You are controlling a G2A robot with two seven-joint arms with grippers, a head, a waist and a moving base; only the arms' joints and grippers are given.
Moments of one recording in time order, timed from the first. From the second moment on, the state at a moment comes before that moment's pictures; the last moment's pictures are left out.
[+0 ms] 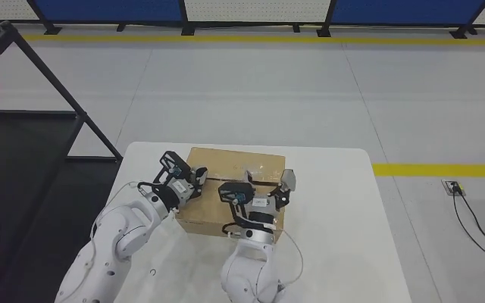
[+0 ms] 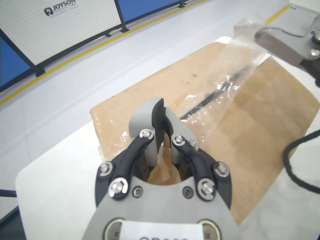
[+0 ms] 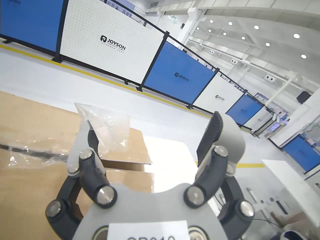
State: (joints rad) left arm 0.90 -1.08 -1.25 -1.53 1.12 -0.50 -0.24; right arm -1.08 -1.80 0.97 -1.49 -2.57 0.69 0.50
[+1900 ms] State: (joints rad) left arm 0.93 -1.09 -1.28 -1.60 1.10 -0.50 -0.22; right arm -1.14 -1.82 1.02 -1.47 -2.79 0.51 0.63
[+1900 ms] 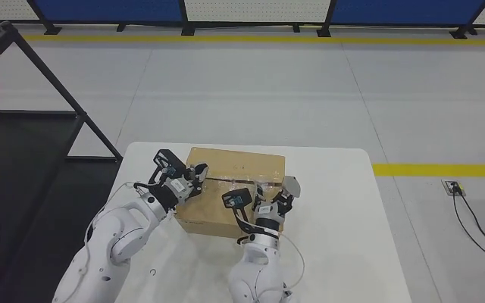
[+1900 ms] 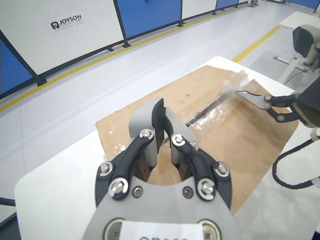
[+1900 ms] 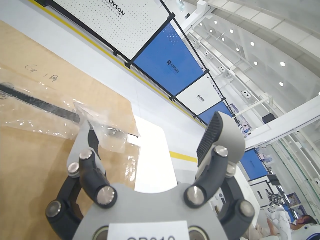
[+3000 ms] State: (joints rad) left arm 0.78 -1.11 -1.12 -1.45 1.21 -0.61 -0.27; right arm -1.12 -1.82 1.03 -1.51 -2.87 0.35 0.65
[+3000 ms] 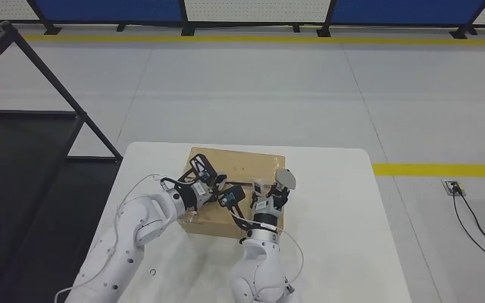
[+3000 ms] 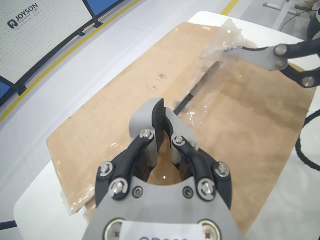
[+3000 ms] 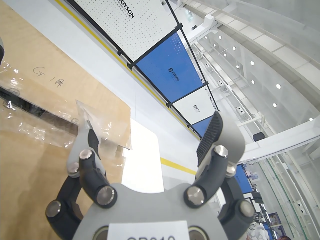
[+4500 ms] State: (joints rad) left arm 0.79 -1.11 -1.15 -1.46 1.20 -0.63 -0.27; right arm -1.12 -1.83 1.11 -1.57 -2.85 0.30 0.82
